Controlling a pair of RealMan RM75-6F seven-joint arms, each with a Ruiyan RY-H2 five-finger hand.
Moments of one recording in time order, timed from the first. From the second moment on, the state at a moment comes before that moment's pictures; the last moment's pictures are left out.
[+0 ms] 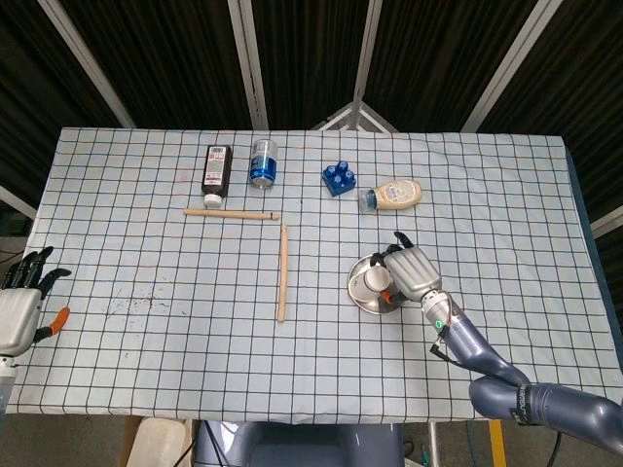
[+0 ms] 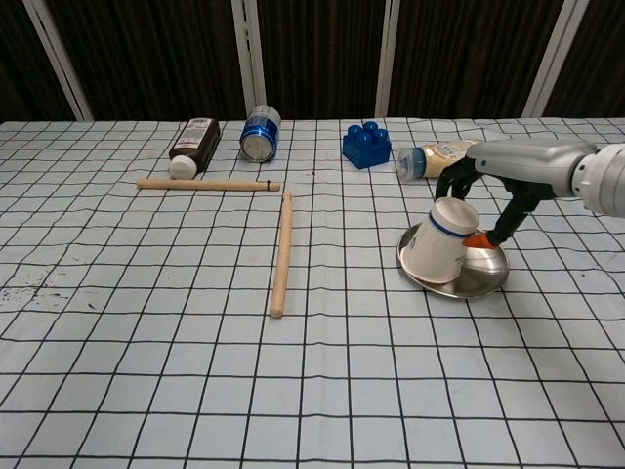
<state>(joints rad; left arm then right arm) -0.19 -1.16 -0.07 -1.51 1.40 1.36 0.09 0.77 -1.42 0.15 -1.46 -1.11 0.82 -0.23</state>
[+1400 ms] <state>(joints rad) -0.18 -1.17 -0.07 -1.51 1.40 1.37 0.10 0.77 -1.31 0.18 -1.34 -0.98 0.86 -0.36</state>
